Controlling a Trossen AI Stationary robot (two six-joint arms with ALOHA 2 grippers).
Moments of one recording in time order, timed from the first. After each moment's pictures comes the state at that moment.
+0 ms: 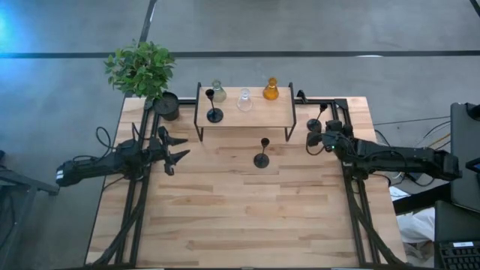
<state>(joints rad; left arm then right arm) 0.15 0.00 0.01 0.04 -0.12 0.02 -0.31 0.65 0.20 -0.23 0.88 0.63</state>
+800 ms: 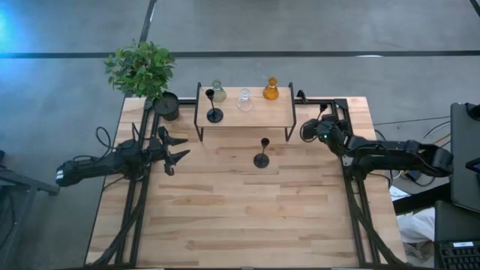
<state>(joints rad) 0.15 0.00 0.01 0.04 -0.12 0.02 -0.53 0.96 0.18 0.12 0.77 0.51</state>
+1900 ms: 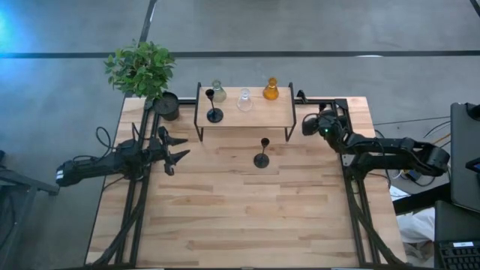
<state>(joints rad) 0.15 0.00 0.01 0.04 -0.12 0.02 -0.65 1.04 0.19 0.28 0.68 0.38</state>
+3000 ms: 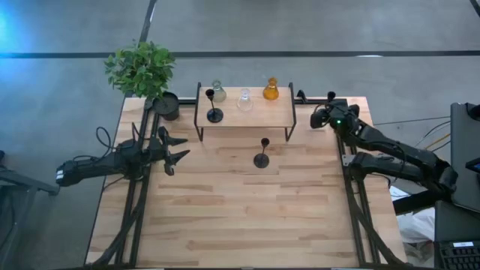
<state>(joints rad) 0.15 0.00 0.01 0.04 -0.12 0.02 -0.66 0.75 0.41 -0.20 0.68 0.29</state>
